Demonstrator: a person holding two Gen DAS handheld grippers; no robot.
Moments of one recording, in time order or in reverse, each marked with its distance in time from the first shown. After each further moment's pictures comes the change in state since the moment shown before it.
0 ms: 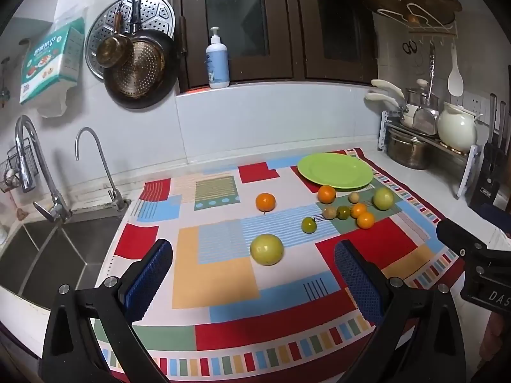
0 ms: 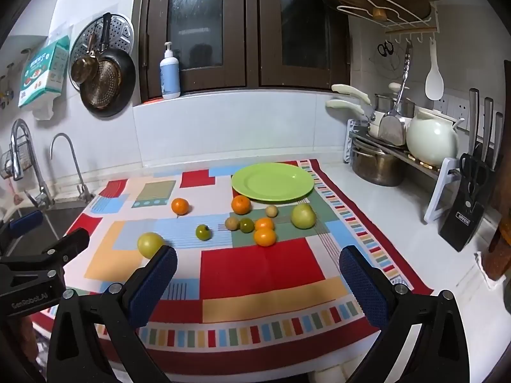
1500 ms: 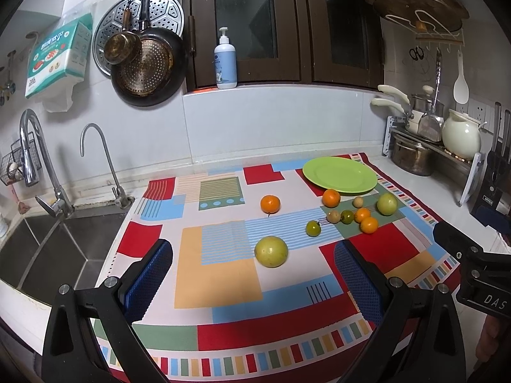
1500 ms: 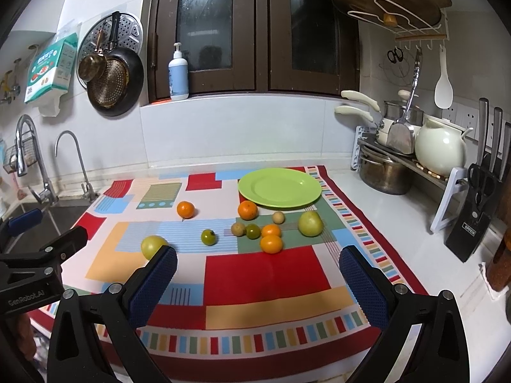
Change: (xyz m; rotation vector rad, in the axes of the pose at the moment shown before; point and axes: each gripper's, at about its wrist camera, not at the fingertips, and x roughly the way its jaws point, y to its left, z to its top) left arm -0.004 0.010 0.001 -0.050 -0.024 0.013; right arm 0.006 0.006 0.005 -0.026 -0.020 0.022
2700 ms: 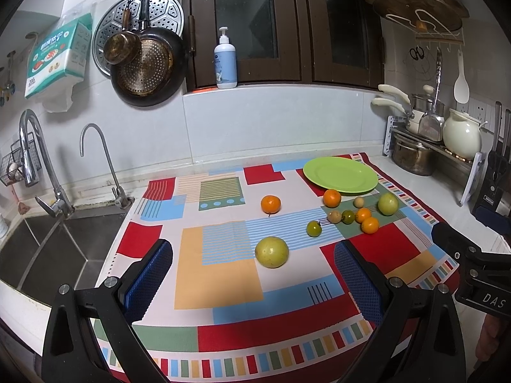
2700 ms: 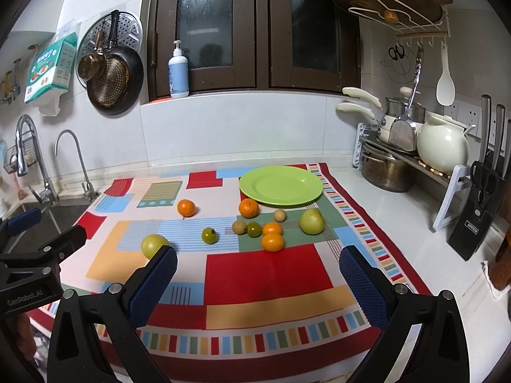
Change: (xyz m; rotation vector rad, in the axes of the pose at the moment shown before) left arm 0.001 -0.002 -0.005 0.004 -0.005 0.006; right arm 0.002 0.000 -0.001 0.005 0.007 0.005
